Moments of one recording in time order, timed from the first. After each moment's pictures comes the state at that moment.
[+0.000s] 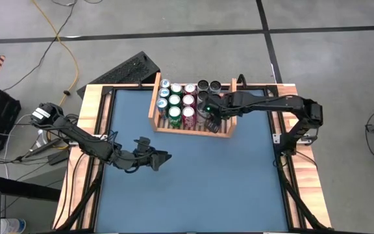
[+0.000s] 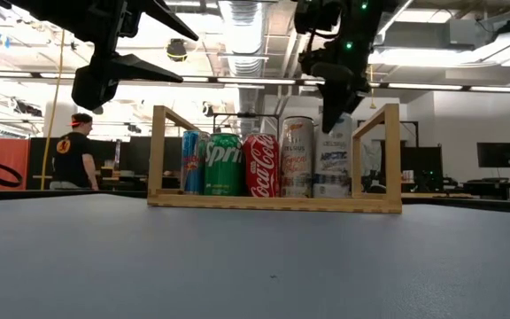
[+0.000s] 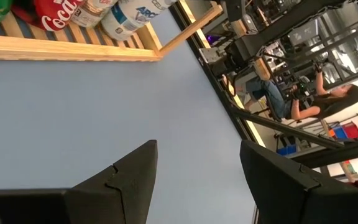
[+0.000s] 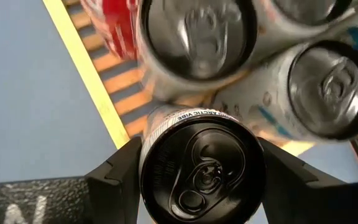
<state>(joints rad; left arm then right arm) -0.45 1.24 0.57 0.39 -0.69 -1.17 -0.23 1.64 1.38 -0.96 0.30 0.23</state>
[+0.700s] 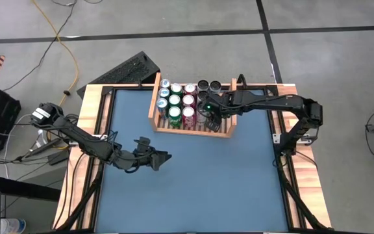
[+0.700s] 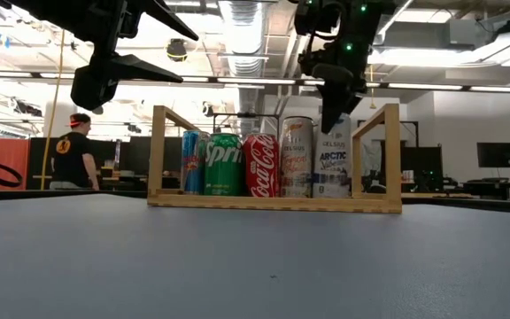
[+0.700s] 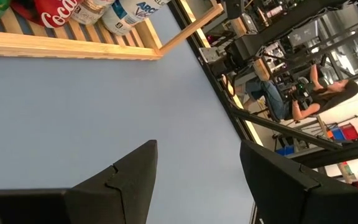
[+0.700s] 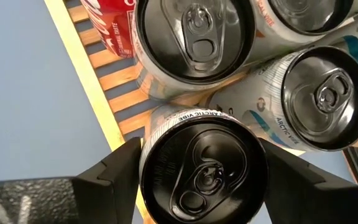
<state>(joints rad) -0.45 1.24 0.57 0.39 -0.69 -1.19 -0.25 1.64 1.38 -0.95 0.29 0.18</state>
